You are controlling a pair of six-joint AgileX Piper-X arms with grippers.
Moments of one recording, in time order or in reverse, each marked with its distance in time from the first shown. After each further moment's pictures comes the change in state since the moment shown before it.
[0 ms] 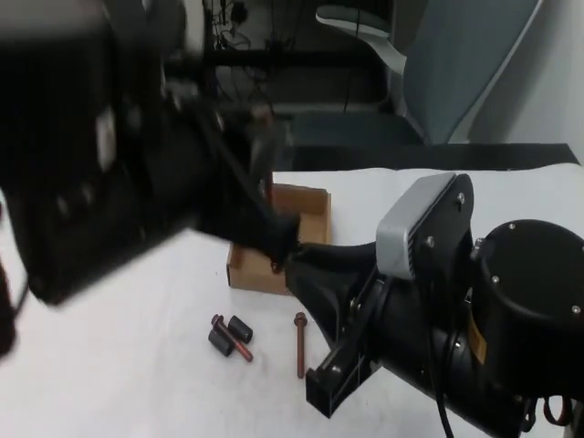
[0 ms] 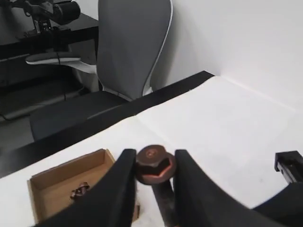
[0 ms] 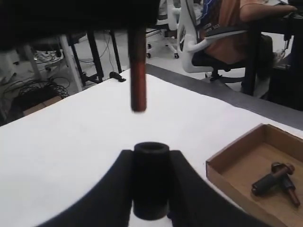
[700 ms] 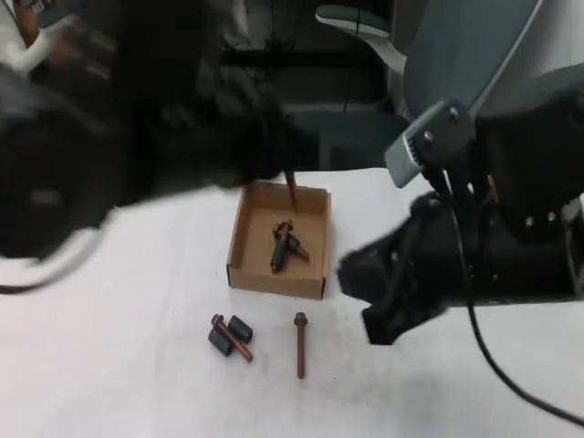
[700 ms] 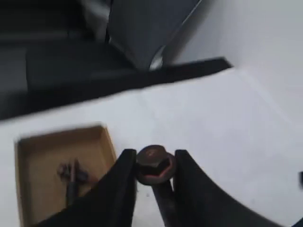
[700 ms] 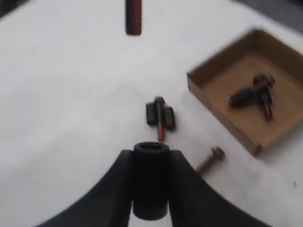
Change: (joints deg) left arm 4.8 11.5 -13.5 8.8 1.8 -11.0; right arm -13.0 0.4 -16.3 38.2 -18.6 -7.1
